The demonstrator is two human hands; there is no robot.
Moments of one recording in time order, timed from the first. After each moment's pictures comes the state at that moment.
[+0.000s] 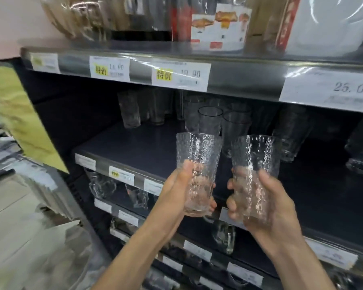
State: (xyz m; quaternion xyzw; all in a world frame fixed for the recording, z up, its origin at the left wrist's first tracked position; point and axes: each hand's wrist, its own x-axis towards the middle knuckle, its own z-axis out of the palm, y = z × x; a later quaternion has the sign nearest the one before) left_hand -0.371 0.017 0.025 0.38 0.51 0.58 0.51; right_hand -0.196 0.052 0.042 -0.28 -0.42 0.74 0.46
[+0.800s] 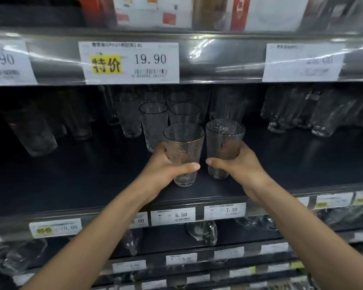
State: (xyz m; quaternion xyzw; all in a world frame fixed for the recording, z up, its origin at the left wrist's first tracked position) left_hand -0.403 0.169 0.007 0.62 0.44 0.41 0.50; right_hand -0.198 0.134 0.018 -0.61 -0.51 0.35 0.49
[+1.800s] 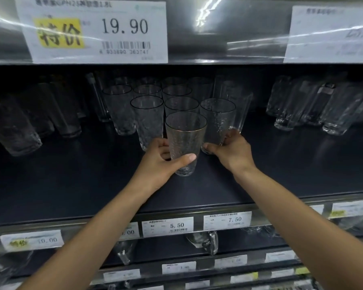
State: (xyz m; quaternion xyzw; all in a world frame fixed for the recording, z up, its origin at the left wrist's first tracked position) left_hand -0.393 0.193 -0.007 0.60 0.49 0.45 0.44; right_hand -0.196 0.211 -0.004 -0.70 -0.51 0.23 0.45
